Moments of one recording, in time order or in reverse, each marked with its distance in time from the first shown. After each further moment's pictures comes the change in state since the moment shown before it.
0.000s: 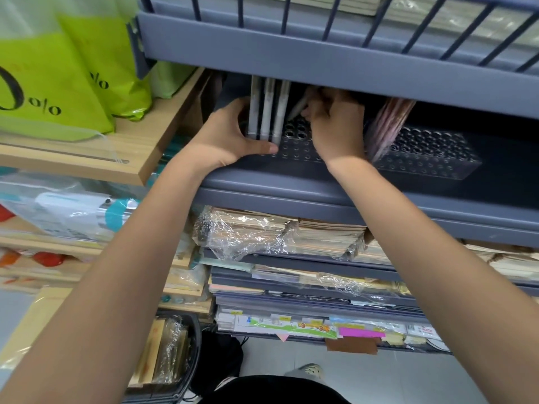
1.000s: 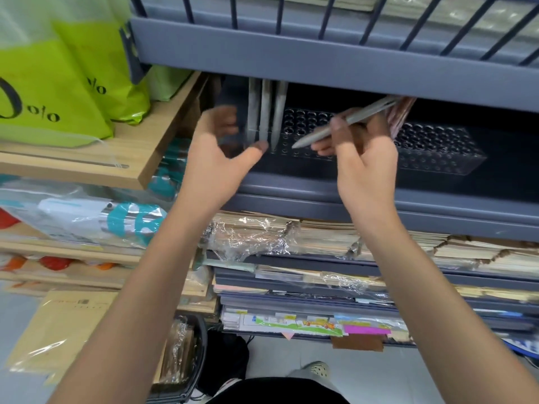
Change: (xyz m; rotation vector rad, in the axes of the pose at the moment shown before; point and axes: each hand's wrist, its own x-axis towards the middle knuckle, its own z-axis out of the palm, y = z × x) left_hand -0.071 0.025 0.012 -0.374 0.336 -0.032; right_hand -0.066 -0.004 -0.039 0.483 0.048 0.062
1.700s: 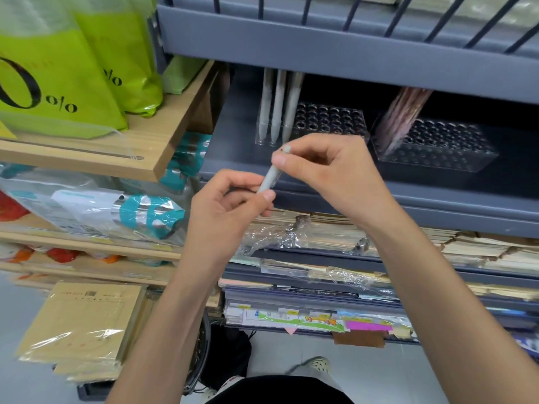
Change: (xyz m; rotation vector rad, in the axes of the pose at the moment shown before) left_hand -0.076 -0.007 -0.013 -0.454 -0.063 -0.132; right_hand -0.019 -0.028 0.020 -0.088 -0.461 0.053
